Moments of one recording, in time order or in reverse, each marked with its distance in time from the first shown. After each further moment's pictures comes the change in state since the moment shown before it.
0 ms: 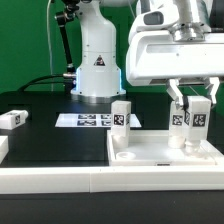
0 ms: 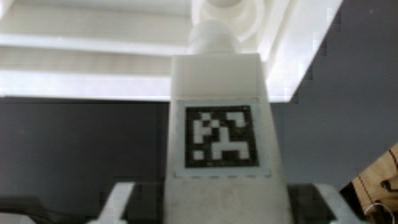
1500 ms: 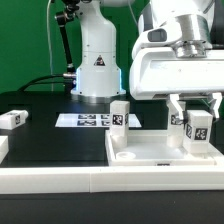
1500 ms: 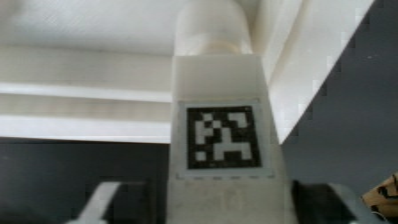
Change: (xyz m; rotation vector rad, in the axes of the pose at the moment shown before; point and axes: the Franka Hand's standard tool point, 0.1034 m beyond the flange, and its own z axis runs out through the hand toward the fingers) arm -0.015 -0.004 0.013 -0.008 0.014 -0.015
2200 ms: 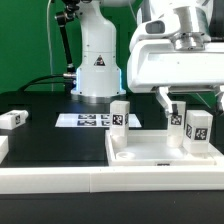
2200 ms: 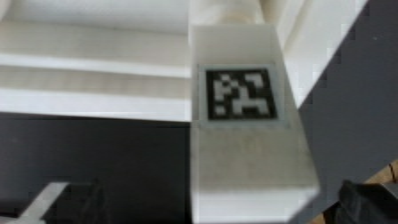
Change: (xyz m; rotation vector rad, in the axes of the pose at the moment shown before) arm 0.015 0.005 -0.013 0.005 -0.003 -0.007
